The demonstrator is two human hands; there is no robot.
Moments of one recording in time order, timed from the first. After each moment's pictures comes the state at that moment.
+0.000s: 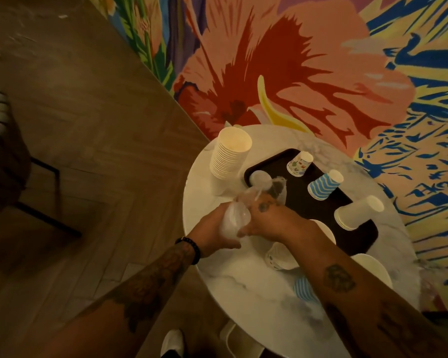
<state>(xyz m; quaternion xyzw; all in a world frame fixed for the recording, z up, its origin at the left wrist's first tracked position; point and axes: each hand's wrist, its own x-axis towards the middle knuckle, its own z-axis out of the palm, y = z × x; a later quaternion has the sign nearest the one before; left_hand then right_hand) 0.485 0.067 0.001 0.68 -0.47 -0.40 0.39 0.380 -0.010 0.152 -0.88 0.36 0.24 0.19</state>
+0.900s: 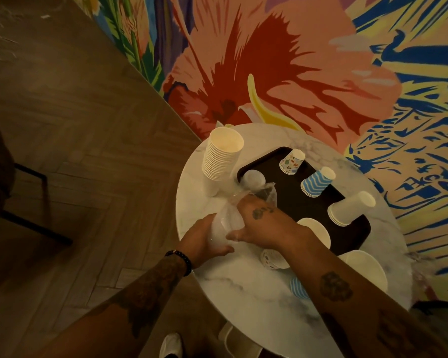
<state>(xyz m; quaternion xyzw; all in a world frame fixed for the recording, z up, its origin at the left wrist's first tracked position) 0.487 0.074 -0.032 0.72 -0.50 -0.33 0.35 0.371 -0.004 0.144 -0.91 0.33 0.18 0.18</state>
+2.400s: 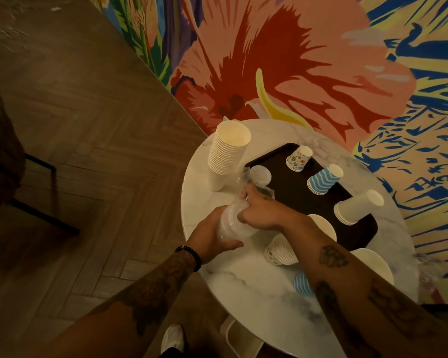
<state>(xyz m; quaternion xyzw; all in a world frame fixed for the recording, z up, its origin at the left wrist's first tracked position) 0.474 0.079 -0.017 0.69 -0.46 -0.37 0.42 0.382 -0.026 0.128 -0.81 0.44 0.18 0.33</state>
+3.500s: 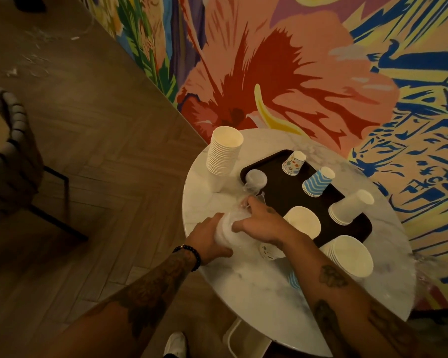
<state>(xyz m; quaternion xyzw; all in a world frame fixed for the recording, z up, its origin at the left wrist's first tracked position) 0.456 0.100 0.001 0.75 -0.47 -0.34 0.32 0.337 0.007 0.123 -0.79 0.45 0.07 0.41</state>
